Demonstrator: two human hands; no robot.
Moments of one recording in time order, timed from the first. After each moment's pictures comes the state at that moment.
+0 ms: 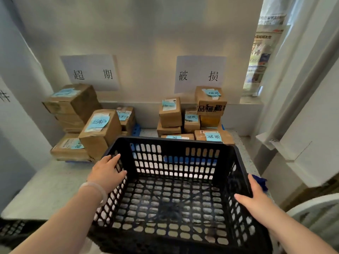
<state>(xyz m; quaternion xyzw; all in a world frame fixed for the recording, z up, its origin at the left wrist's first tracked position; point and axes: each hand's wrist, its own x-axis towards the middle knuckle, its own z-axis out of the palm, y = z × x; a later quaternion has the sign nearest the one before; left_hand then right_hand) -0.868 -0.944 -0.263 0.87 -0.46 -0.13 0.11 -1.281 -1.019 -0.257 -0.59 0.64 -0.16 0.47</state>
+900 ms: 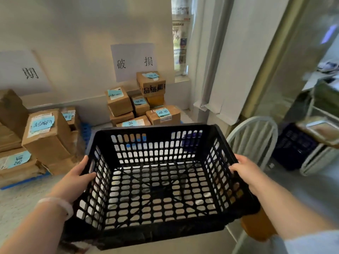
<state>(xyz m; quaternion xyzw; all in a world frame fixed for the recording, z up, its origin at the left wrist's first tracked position) -0.896 -0.860 -0.245 0.74 -0.47 -0.37 0.30 -1.341 -0.864 -0.273 -0.35 0.77 -0.32 0.43</state>
